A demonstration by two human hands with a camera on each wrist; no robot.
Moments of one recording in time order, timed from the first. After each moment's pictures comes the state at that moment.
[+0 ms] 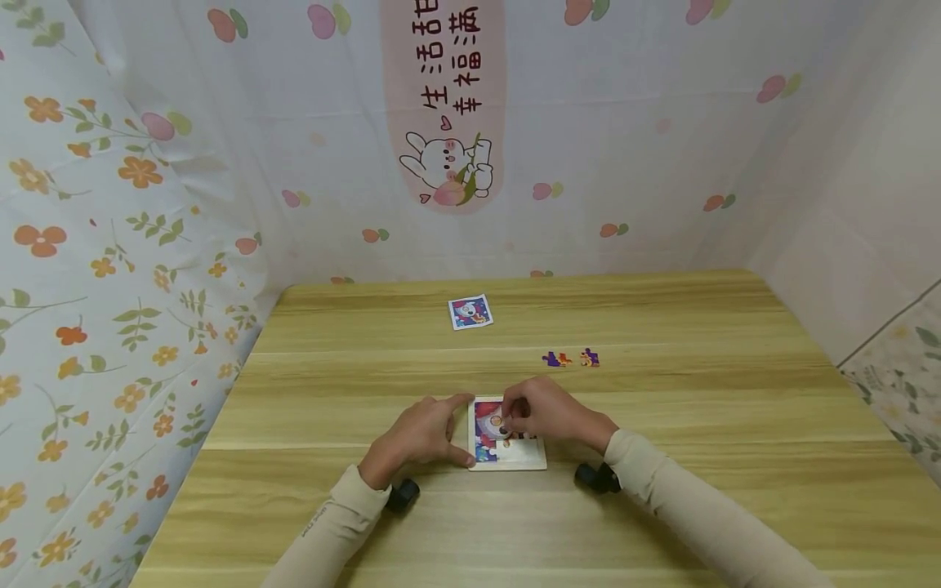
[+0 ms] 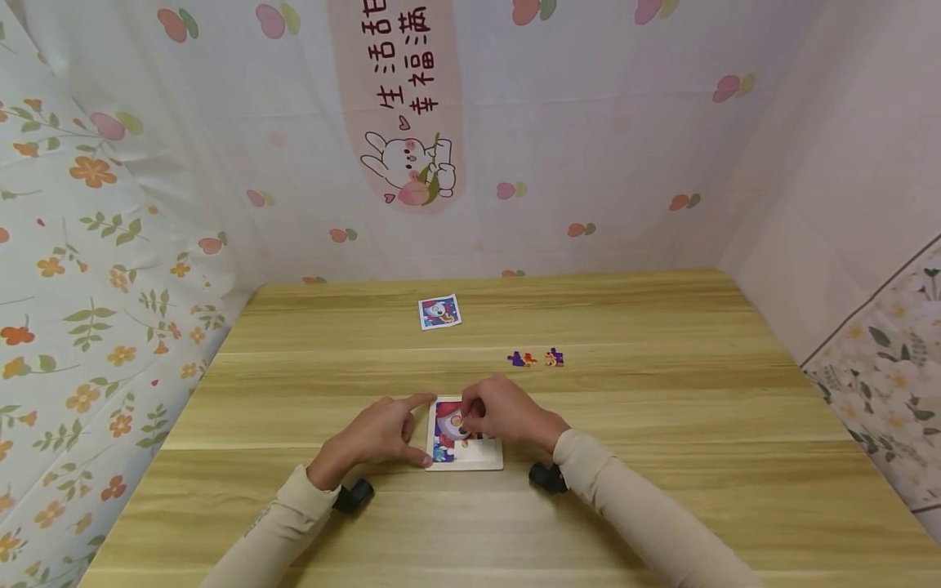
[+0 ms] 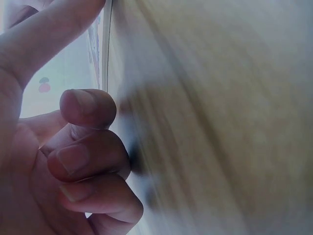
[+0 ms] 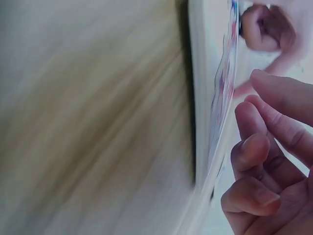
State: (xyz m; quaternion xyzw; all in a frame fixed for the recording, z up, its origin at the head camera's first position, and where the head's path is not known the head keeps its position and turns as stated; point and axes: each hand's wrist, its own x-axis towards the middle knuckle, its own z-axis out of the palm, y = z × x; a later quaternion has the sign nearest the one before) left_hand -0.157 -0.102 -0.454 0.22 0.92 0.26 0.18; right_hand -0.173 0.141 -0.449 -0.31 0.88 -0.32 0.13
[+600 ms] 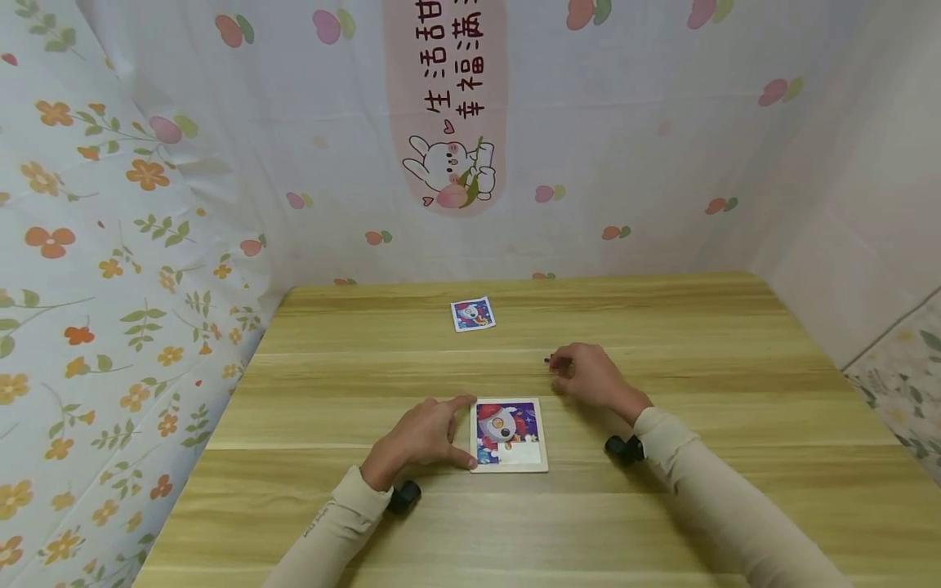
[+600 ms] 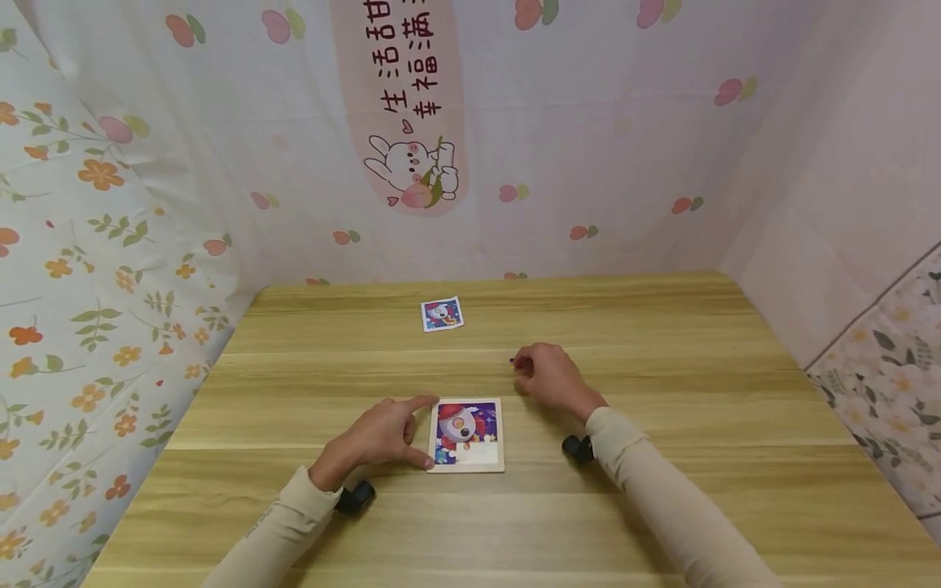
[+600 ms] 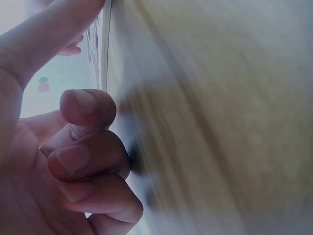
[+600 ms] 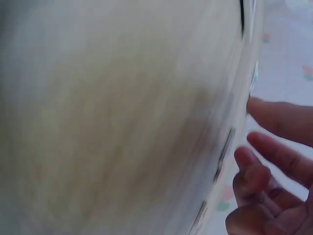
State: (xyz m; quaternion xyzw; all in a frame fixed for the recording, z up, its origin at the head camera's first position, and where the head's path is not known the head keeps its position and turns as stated) left_hand -0.155 -0.102 -0.453 0.20 0.93 0.26 0.19; right_hand -0.213 0.199 -0.459 -0.19 0.95 -0.26 0.00
